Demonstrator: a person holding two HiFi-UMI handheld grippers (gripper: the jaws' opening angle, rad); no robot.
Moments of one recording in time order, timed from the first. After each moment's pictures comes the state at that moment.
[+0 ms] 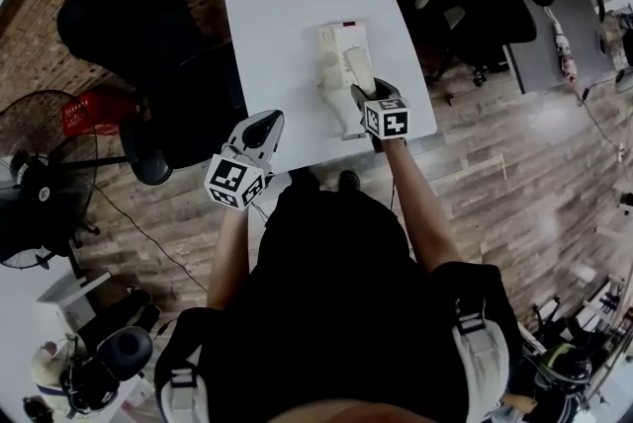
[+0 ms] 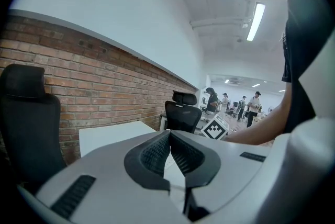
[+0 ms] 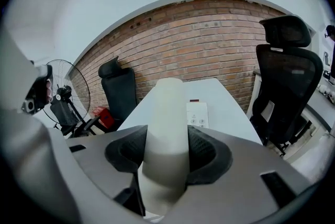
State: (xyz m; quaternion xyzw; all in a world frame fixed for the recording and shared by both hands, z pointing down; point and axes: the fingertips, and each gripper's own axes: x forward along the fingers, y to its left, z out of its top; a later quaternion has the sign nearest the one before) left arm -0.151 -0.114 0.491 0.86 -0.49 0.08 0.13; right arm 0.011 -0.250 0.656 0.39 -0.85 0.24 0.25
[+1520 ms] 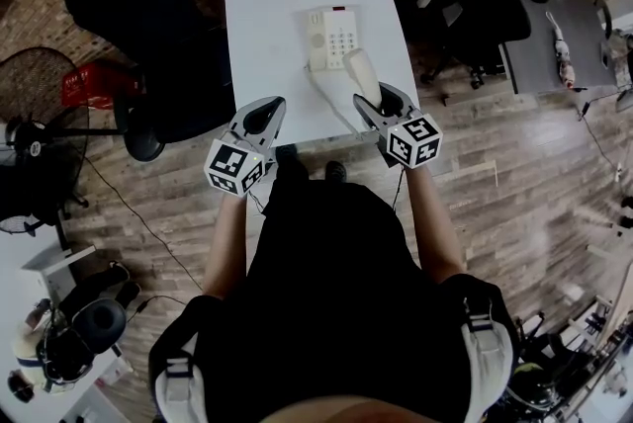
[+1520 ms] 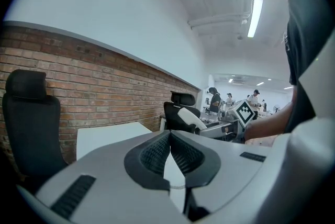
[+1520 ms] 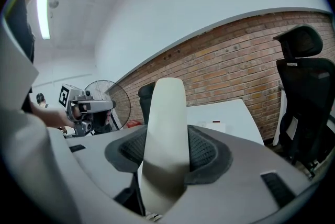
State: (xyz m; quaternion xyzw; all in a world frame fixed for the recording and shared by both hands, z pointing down) left arm -0.079 -0.089 0.486 0.84 -0.52 0.08 0.12; right arm 0.072 -0.164 0.546 0.24 -0.94 0.20 0.13
